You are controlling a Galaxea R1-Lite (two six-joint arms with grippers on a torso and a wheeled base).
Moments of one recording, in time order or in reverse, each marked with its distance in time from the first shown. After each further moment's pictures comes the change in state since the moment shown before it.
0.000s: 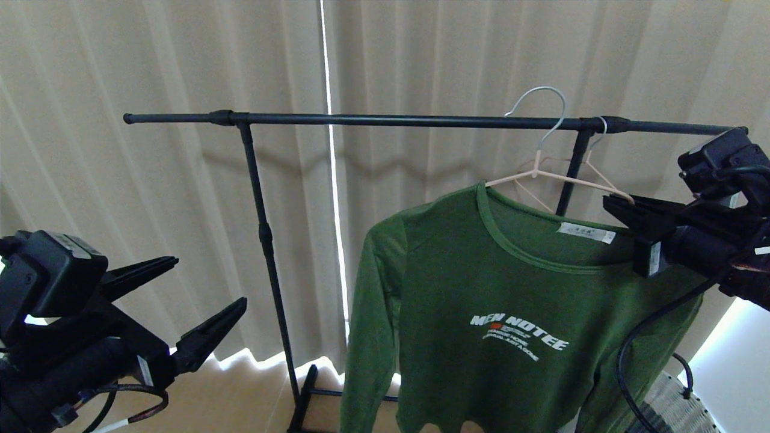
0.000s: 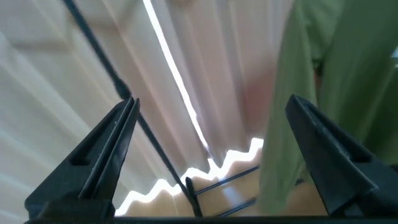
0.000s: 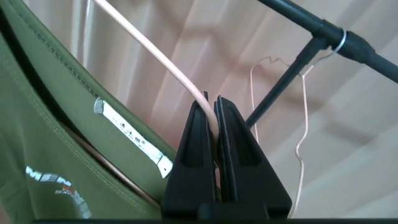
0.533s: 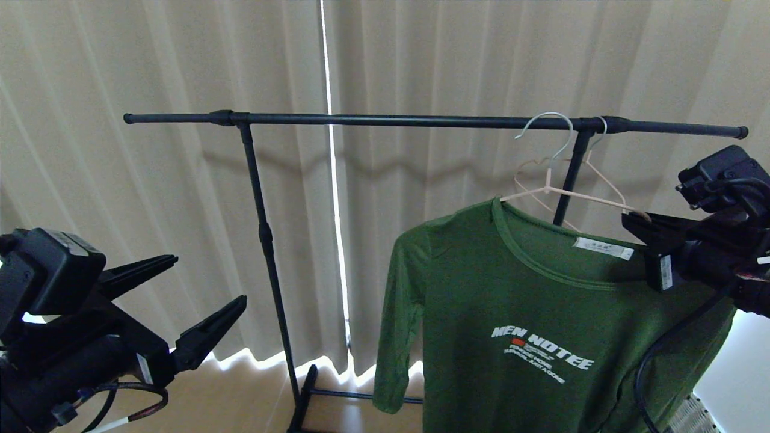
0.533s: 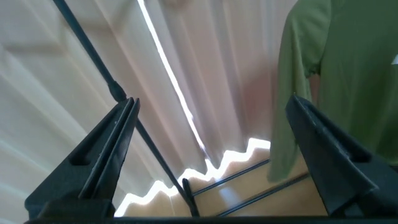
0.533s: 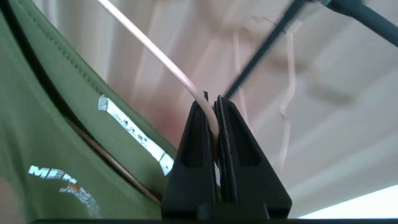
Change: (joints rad) left arm -0.002 0.000 -0.007 -0.001 0.001 -0.009; right arm -0.005 -0.038 0.006 0.120 -0.123 0.000
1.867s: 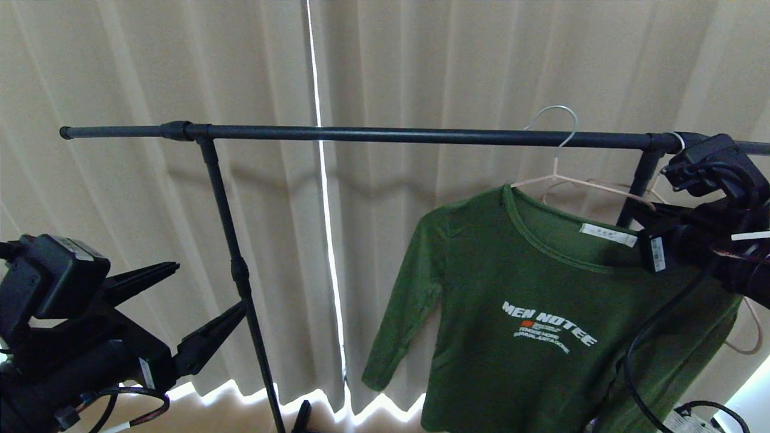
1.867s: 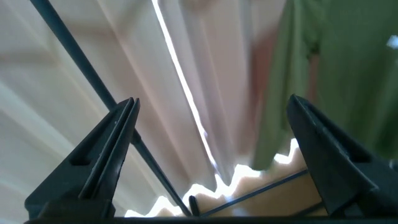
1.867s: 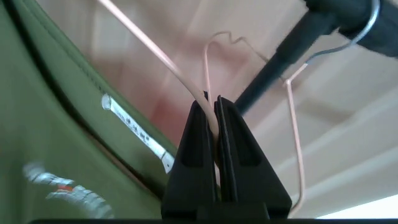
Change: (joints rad) left arm 0.003 0.007 0.016 0.002 0.003 -0.022; right arm -0.009 0.070 -0.065 -0.008 -0.133 0.005
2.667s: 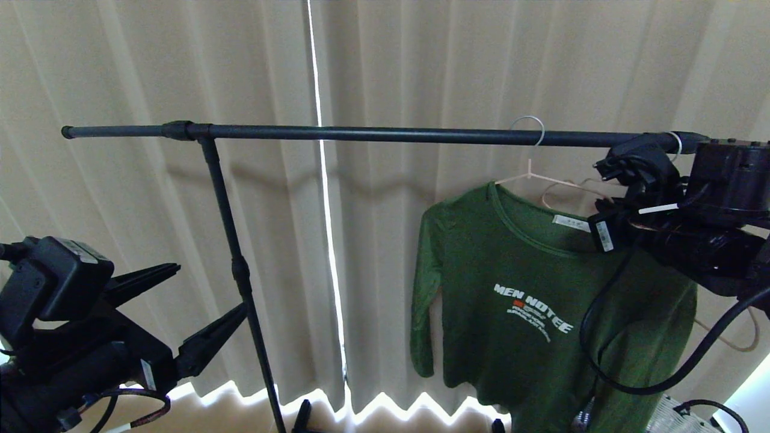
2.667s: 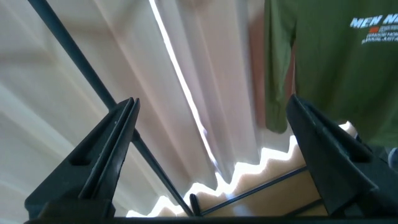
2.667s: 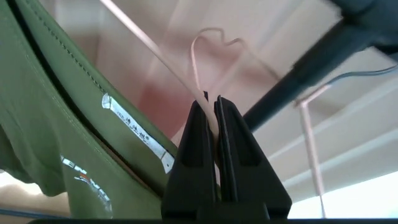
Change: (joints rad) left arm -0.002 0.003 0.002 0.000 0.000 0.010; right arm 0.015 0.215 -0.156 0.005 -0.112 -0.001
